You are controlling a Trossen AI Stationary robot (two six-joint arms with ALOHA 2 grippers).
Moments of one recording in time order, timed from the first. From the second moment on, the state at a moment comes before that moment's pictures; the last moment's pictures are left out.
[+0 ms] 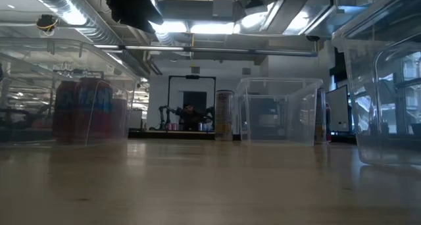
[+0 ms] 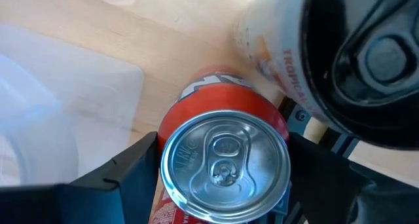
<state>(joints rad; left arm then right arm) -0.02 1.05 0.96 -0.51 -0.55 -0.16 0.90 1.08 0.83 -1.30 0.02 2.09</state>
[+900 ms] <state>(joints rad) -0.02 1.05 0.96 -0.51 -0.55 -0.15 0.90 1.04 1.34 -1.57 -0.01 1.96</state>
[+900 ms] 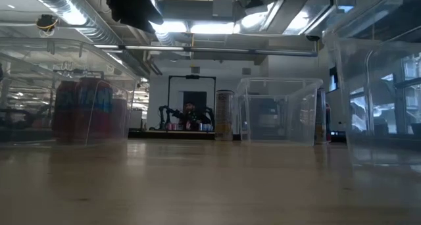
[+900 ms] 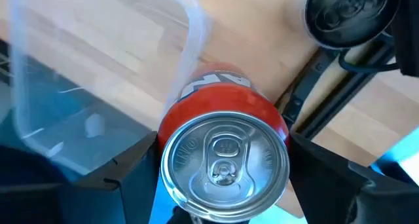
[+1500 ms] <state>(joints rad) -0.02 1.05 0.96 -0.51 -0.55 -0.15 0.90 0.89 1.36 -1.48 0.50 1.79</state>
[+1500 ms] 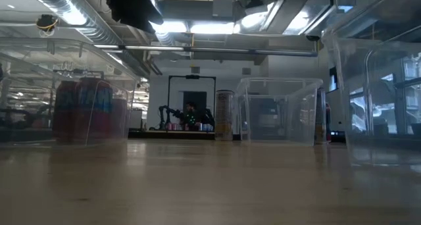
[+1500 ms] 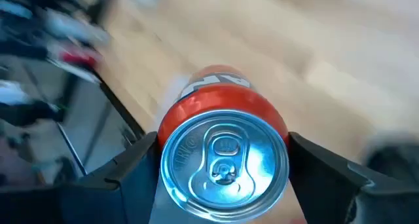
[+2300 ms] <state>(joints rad) -0.02 1.05 0.96 -0.50 -0.44 -0.26 0.29 1.33 1.36 -0.92 0.48 0.38</state>
